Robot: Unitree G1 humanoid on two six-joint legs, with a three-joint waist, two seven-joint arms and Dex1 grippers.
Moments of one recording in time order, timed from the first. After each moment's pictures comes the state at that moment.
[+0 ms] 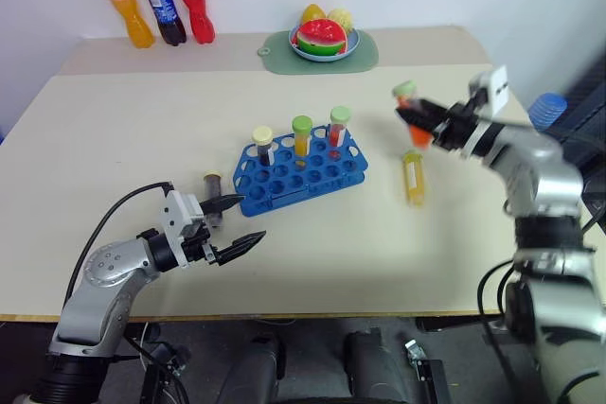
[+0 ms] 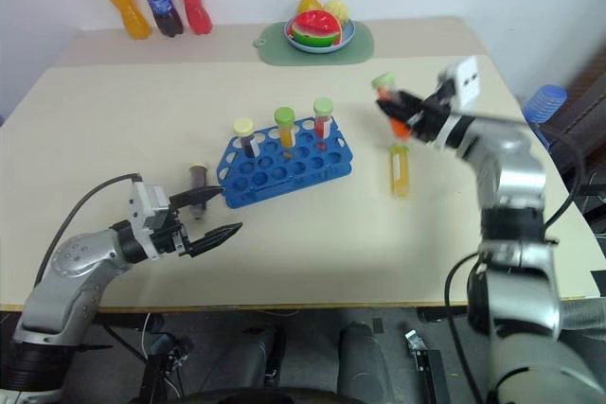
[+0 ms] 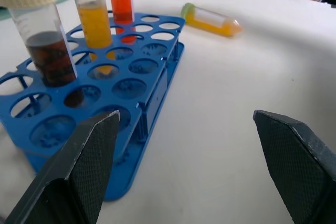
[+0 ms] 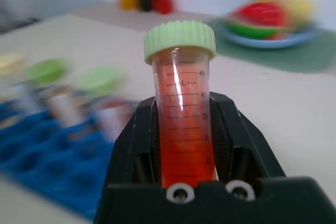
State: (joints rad) left arm 0.00 0.61 0.07 -0.24 -0.48 0.16 -0.94; right arm -0.65 -0.54 -0.17 0.26 0.39 0.41 0.91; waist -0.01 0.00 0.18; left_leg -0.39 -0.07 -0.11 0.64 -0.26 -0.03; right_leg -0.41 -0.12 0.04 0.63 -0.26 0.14
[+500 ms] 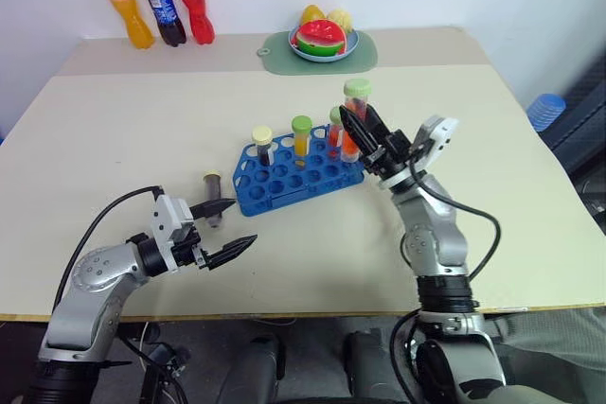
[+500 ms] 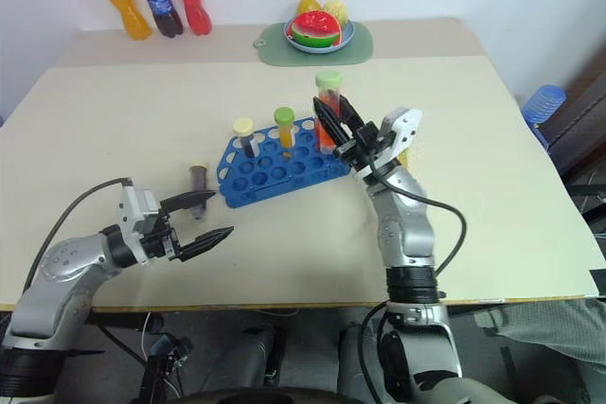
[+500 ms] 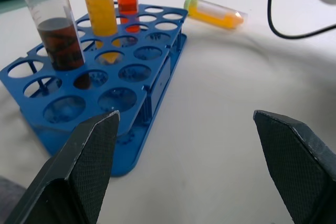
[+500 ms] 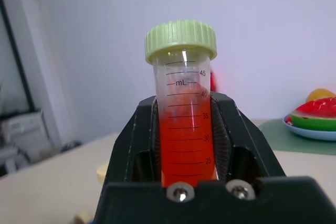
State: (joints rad) left arm 0.03 0.62 0.12 -0.24 -0.48 0.15 -0.97; right arm -0.48 -0.01 -0.12 0.15 0.39 -0.09 0.68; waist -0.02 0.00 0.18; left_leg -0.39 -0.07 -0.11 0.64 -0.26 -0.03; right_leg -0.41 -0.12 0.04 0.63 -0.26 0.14
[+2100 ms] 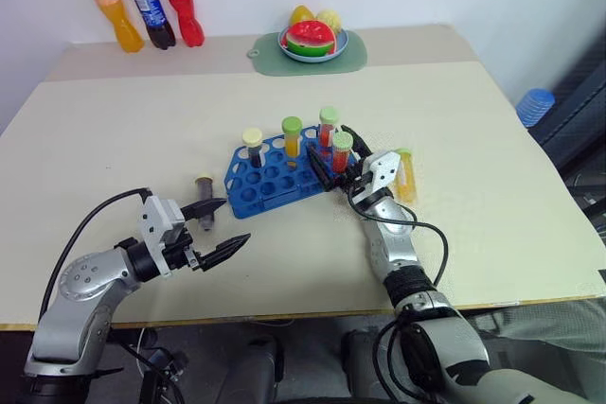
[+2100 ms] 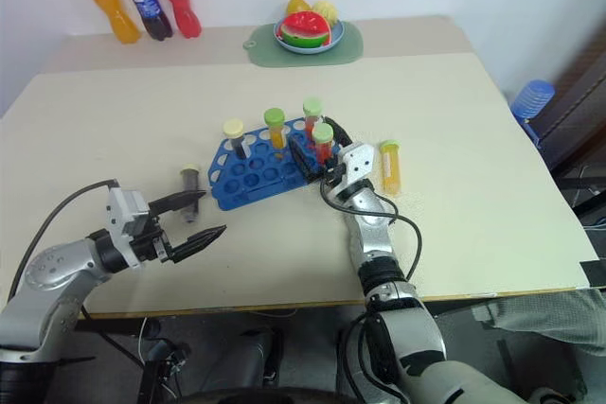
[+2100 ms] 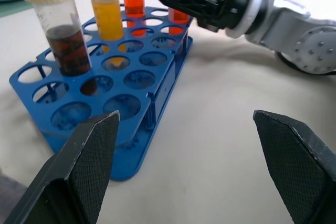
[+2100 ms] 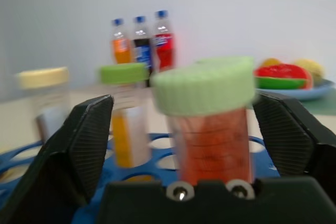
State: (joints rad) left arm 0.08 0.61 0.17 -0.32 -0.49 0.21 -0.92; right arm -0.55 -0.02 -0.02 0.65 0.16 -0.56 0.57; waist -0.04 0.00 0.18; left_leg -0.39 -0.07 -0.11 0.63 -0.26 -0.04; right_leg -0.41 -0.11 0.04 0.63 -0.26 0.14
